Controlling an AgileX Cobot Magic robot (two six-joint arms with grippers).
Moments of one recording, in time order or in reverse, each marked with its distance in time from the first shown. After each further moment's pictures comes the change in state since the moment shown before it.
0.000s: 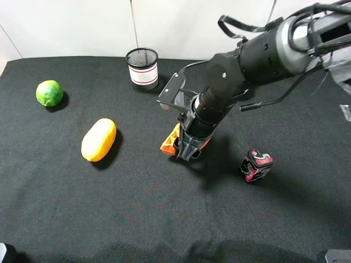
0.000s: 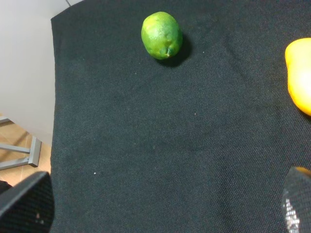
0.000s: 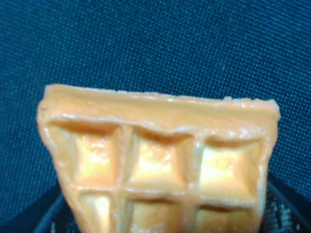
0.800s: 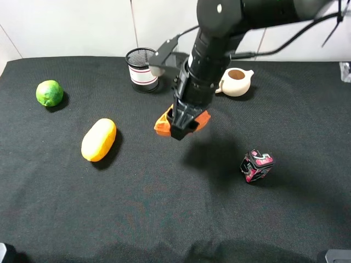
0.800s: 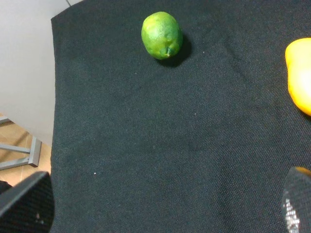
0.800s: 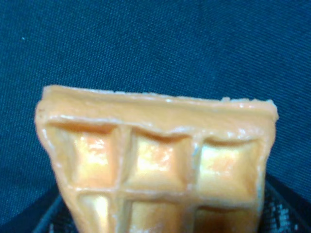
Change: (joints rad) left arm 0.000 0.000 0.000 0.000 0.000 0.000; right arm 0.000 -0.043 -0.290 -0.038 0.427 0.068
